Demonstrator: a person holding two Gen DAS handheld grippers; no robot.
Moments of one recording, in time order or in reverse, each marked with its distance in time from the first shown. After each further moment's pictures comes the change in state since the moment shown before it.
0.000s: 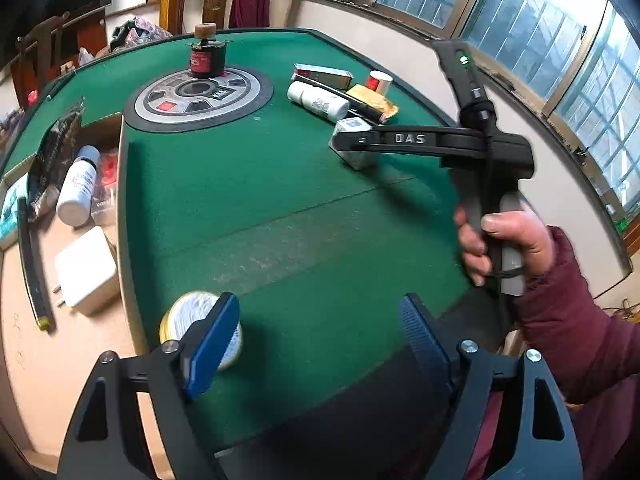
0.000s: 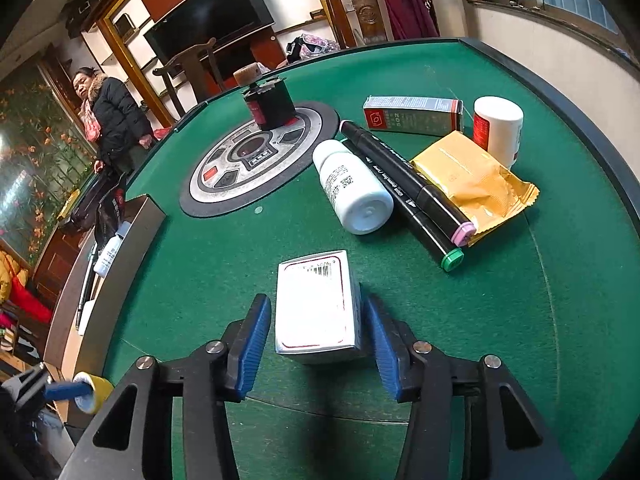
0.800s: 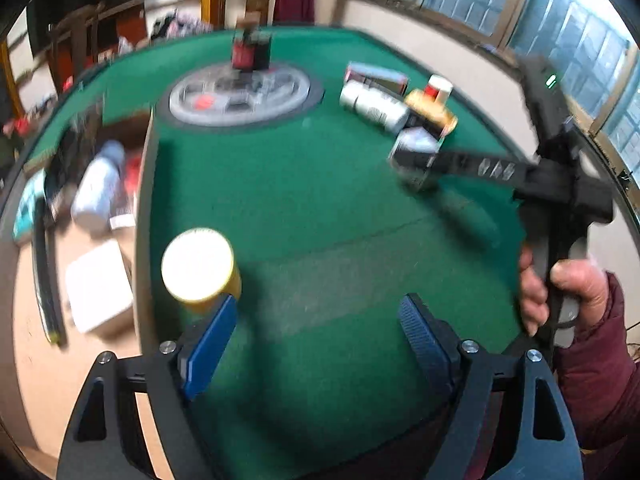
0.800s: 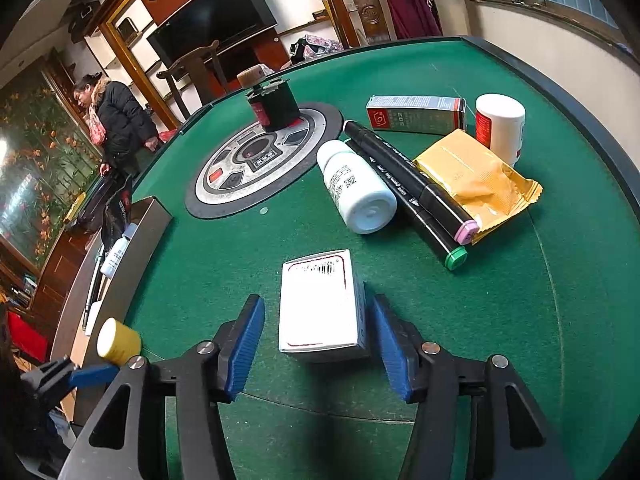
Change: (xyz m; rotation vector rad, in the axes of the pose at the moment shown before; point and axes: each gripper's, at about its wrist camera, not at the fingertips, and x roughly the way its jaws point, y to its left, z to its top) left arm 0.027 0.005 0.027 -0.065 -0.027 0.149; right arm -0.002 -0.004 -0.001 0.009 -0.003 0.027
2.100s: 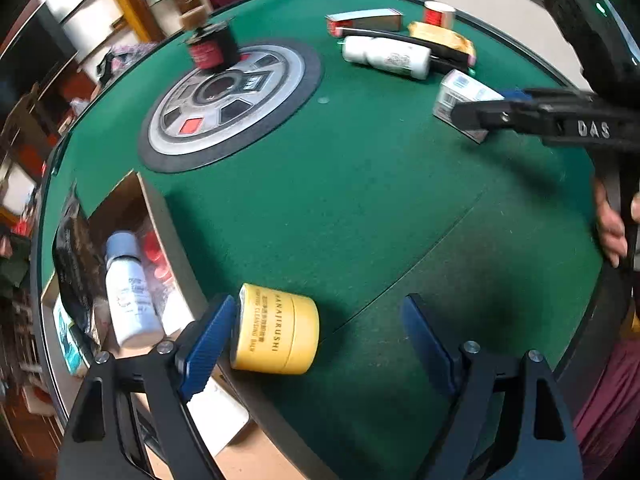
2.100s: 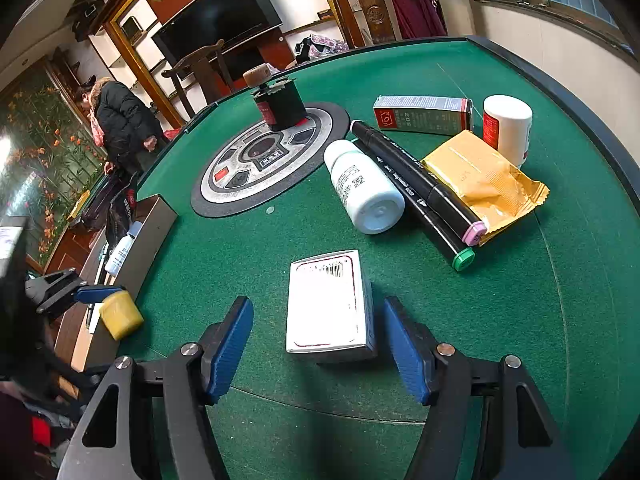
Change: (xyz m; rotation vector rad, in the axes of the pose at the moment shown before) left arm 0.045 0.025 0.040 0.379 0.228 0.111; right arm 0.000 0.005 -0.003 -0.007 0.001 0.012
